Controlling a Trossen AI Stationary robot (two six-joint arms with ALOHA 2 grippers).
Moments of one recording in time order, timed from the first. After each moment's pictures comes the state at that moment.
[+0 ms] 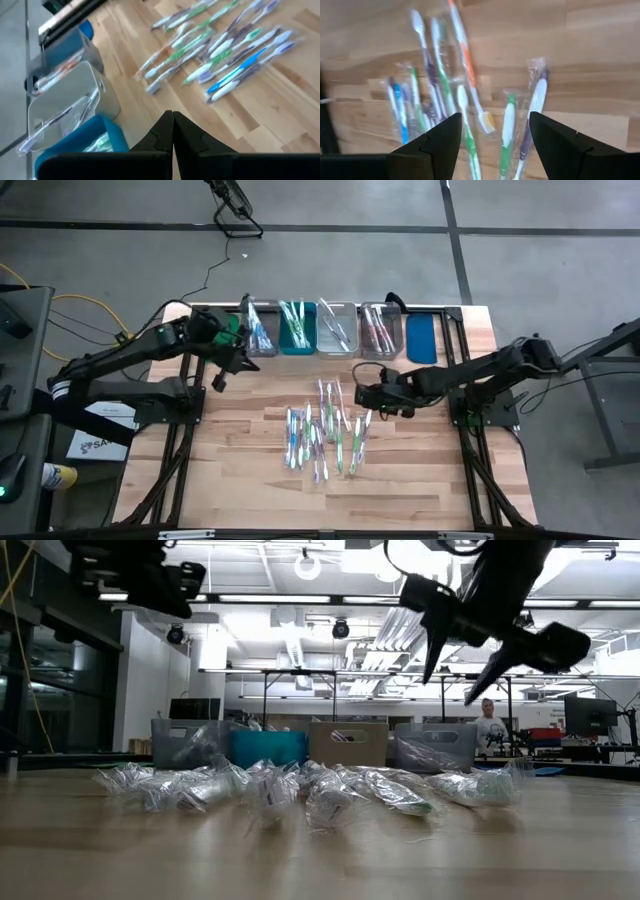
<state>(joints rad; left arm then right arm) 0.45 0.83 0.86 -0.73 0.41 0.93 0.16 1.43 0.95 -0.60 0.19 1.84</state>
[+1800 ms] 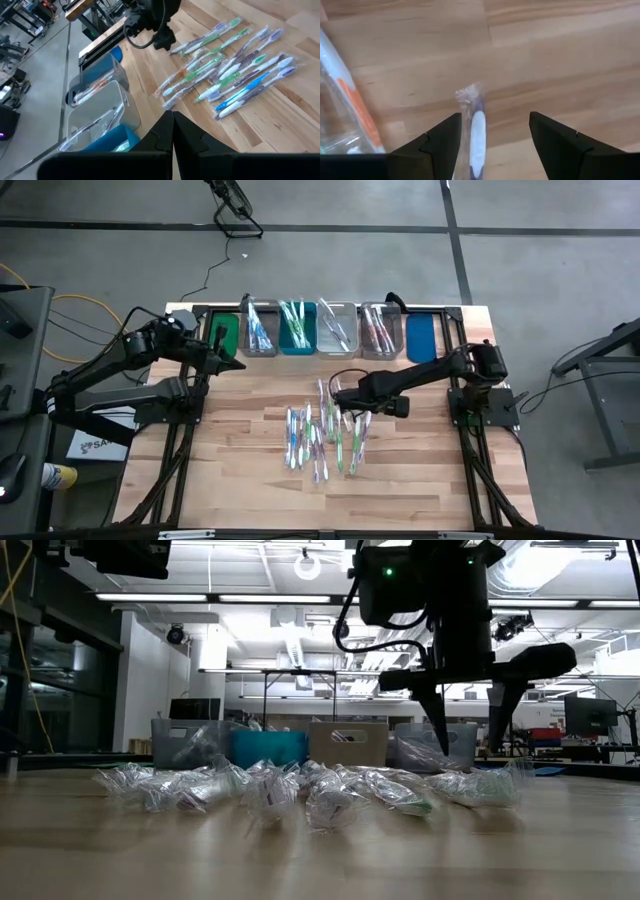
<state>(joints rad) 0.45 0.60 0.86 -0.76 0.41 0.86 0.09 1.86 1.26 -1.06 0.13 1.88</state>
